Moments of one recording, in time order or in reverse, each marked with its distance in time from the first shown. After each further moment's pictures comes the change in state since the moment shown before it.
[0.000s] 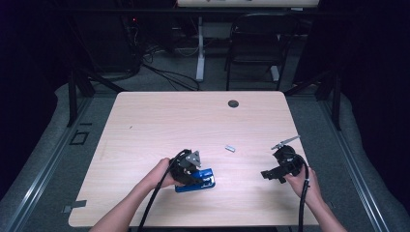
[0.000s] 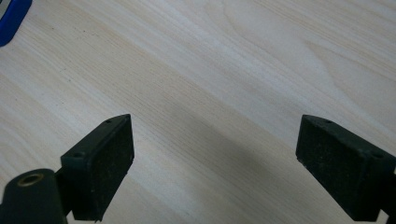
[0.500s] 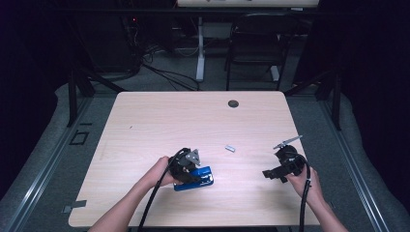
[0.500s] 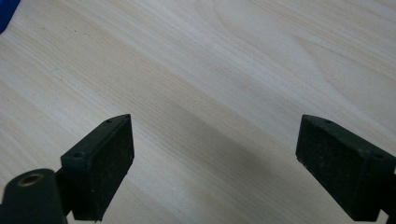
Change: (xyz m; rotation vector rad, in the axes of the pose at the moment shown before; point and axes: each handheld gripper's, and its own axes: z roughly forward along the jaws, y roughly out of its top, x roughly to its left) left arm 0.003 -0.001 -0.002 0.020 0.023 0.014; right arm -0.006 -0.002 -0.001 0.006 -0.009 0.006
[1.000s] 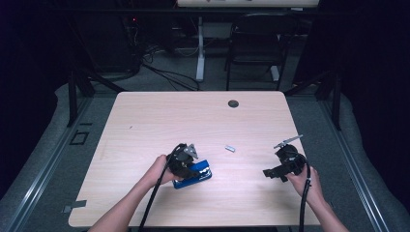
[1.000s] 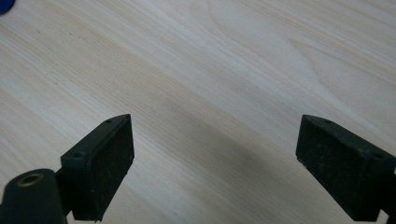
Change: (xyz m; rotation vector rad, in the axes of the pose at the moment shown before) left arm 0.012 -0.003 -0.002 -0.017 0.039 -0.130; right arm -0.001 0.002 0.001 -0.011 -0.006 0.012
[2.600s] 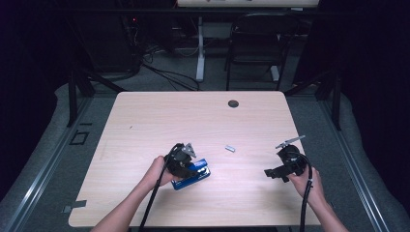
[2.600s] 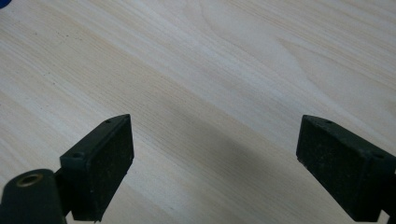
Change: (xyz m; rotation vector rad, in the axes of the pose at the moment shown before) left arm -0.001 -0.003 -0.006 -0.011 0.024 -0.065; right arm 0.000 -0.004 -0.005 -0.024 -0.020 0.003
